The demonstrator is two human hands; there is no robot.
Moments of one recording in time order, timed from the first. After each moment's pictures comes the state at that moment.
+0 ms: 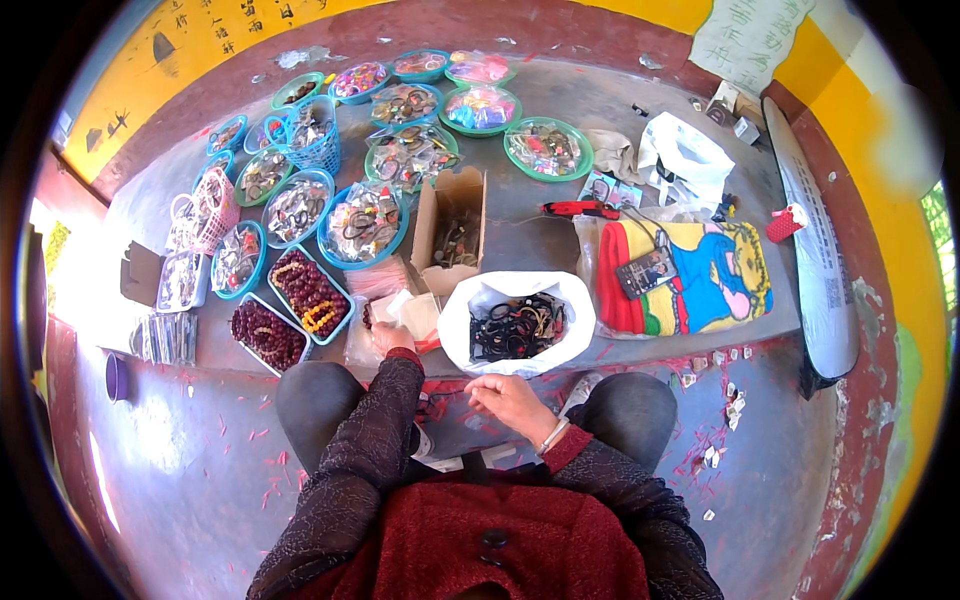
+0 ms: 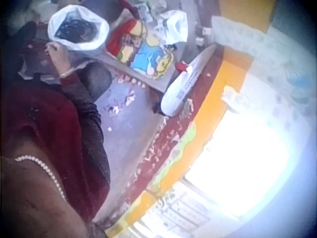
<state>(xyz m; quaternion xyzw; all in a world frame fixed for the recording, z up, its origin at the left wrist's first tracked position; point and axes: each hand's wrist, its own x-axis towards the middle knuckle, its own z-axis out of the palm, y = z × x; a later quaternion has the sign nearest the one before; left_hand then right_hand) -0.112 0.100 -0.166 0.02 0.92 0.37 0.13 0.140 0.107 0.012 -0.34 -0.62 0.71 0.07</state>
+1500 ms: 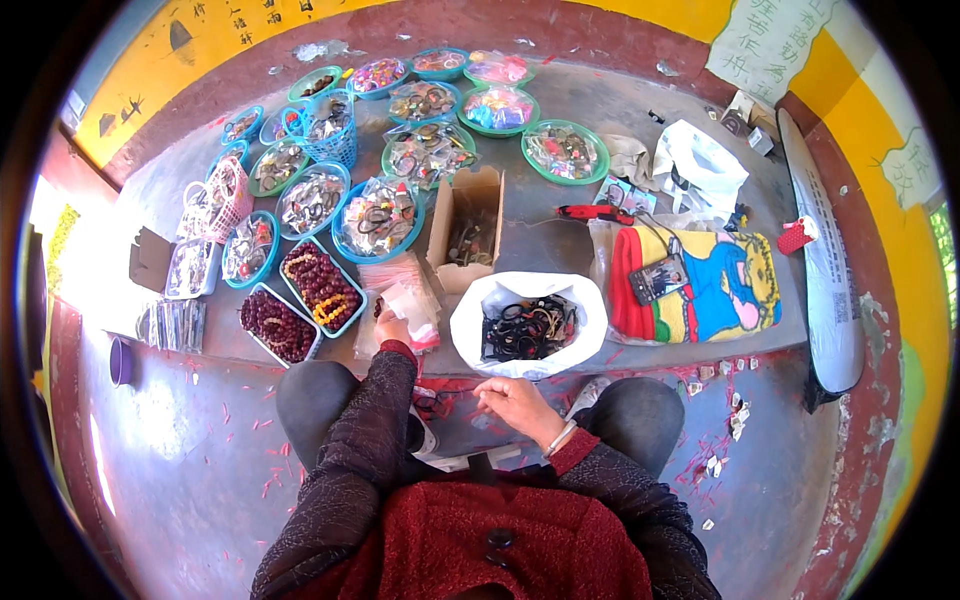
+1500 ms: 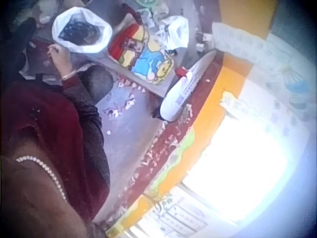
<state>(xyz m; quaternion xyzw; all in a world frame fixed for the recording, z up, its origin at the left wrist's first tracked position) -0.140 0.096 -0.178 0.08 0.85 0.49 0.17 0.141 0.106 0.005 -0.32 -0.64 0.69 0.06</state>
